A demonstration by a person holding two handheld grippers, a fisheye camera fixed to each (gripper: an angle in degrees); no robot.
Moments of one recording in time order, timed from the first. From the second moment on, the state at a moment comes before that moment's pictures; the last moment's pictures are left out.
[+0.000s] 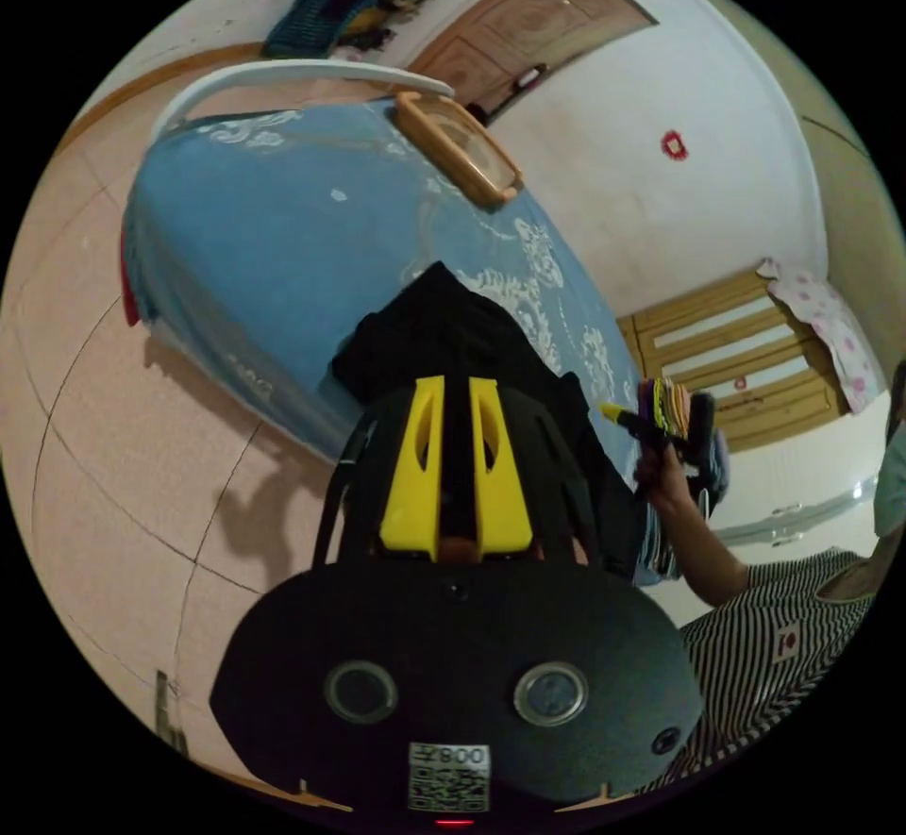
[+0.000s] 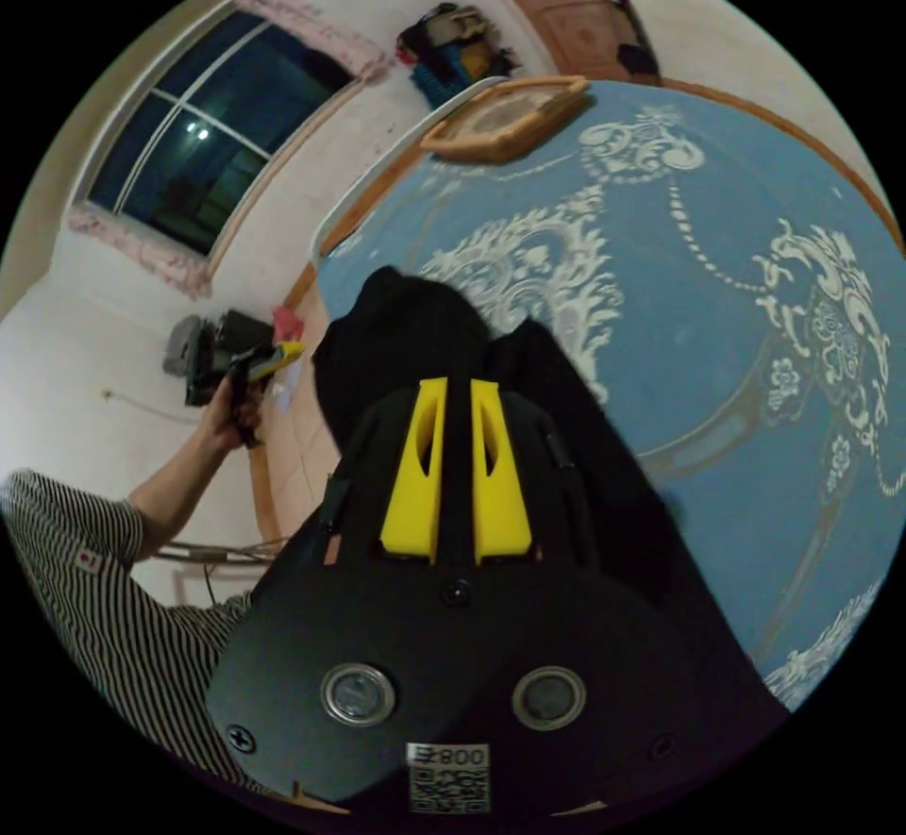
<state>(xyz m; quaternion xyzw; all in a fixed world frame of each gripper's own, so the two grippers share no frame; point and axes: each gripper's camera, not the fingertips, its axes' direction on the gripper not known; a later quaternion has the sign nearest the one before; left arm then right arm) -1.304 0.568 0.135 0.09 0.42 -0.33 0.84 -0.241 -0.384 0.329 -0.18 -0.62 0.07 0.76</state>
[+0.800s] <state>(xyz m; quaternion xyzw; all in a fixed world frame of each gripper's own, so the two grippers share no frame) -1.314 0.502 0.154 0.11 0.38 -0.32 0.86 -0.198 -0.434 0.395 -0.26 -0.56 0.07 0.78</state>
